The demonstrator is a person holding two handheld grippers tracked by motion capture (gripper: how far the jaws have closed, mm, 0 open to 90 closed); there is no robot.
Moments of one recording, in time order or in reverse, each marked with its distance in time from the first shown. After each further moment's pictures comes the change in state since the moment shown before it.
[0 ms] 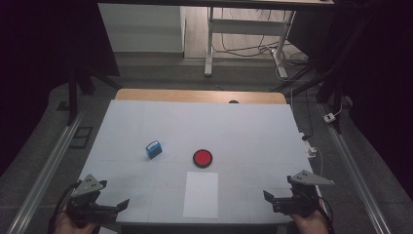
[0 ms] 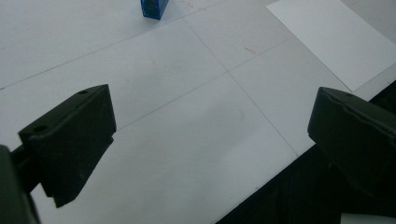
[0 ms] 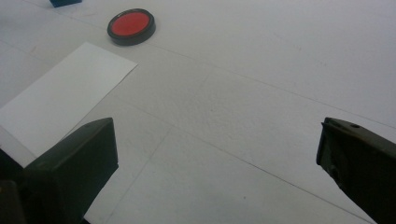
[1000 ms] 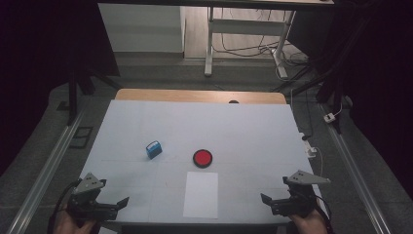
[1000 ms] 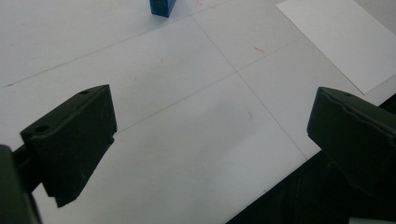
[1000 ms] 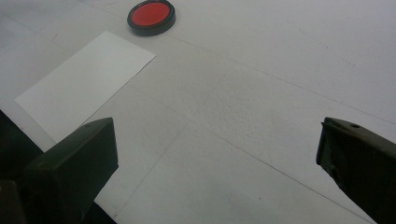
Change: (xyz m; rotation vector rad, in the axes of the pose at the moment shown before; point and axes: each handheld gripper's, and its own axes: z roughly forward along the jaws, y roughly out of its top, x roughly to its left) left arm 0.004 0.002 0.003 0.018 0.012 -0.017; right arm 0.003 0.001 0.004 0.032 0.067 -0.041
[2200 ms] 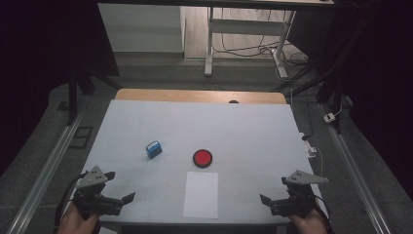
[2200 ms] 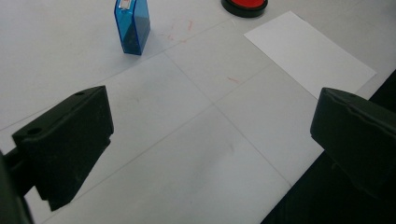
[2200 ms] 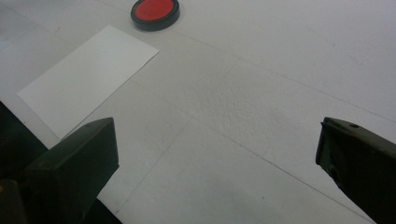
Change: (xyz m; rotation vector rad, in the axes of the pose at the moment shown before) left arm 0.004 0.018 0.010 -0.090 -0.112 0.065; right arm 0.001 0.000 0.002 0.017 0.011 -0.014
